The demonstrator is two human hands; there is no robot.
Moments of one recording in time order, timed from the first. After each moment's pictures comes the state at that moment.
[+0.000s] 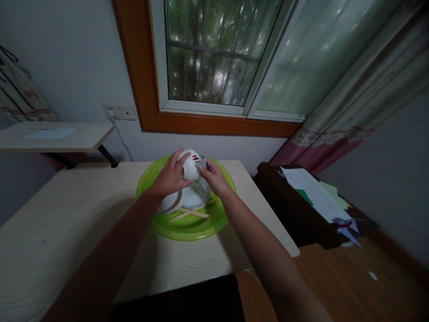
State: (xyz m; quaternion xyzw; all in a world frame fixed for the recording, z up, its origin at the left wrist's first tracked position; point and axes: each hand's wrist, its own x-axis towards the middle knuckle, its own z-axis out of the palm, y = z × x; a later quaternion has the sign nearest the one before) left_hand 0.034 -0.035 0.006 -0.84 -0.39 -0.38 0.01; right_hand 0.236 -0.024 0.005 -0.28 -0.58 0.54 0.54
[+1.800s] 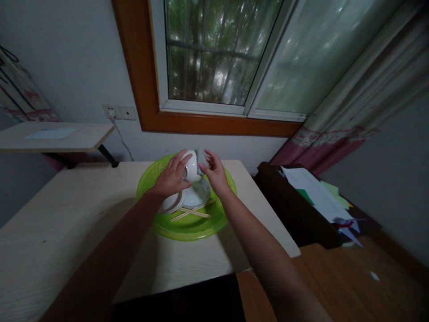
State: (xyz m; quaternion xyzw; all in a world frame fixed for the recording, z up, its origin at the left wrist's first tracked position) left_hand 0.037 -0.039 0.009 -0.85 -0.39 -0.36 0.03; right_hand 0.236 -0.028 0.011 -0.32 -0.57 0.45 0.61
